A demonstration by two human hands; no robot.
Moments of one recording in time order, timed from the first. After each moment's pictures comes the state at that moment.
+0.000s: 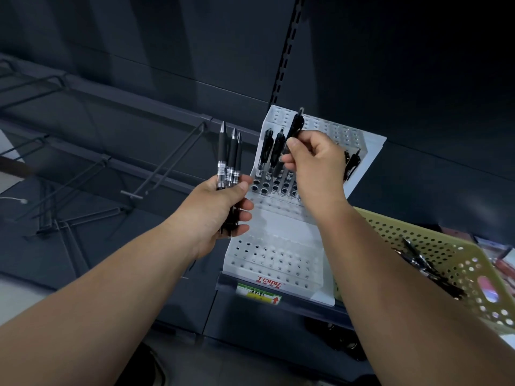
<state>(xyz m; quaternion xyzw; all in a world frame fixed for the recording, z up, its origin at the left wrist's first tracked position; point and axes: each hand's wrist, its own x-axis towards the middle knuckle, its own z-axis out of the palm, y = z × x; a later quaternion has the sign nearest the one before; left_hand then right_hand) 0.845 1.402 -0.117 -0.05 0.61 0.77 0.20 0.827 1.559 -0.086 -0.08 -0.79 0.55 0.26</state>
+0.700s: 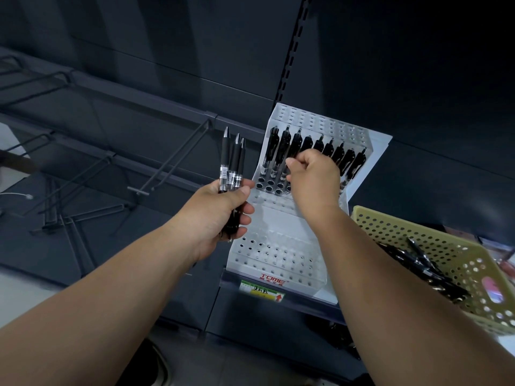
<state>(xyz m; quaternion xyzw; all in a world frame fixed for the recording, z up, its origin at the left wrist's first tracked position) 0.849 1.396 -0.123 -0.06 0.61 0.76 0.21 0.817 1.564 -0.119 -0.13 -0.89 0.38 0.22</state>
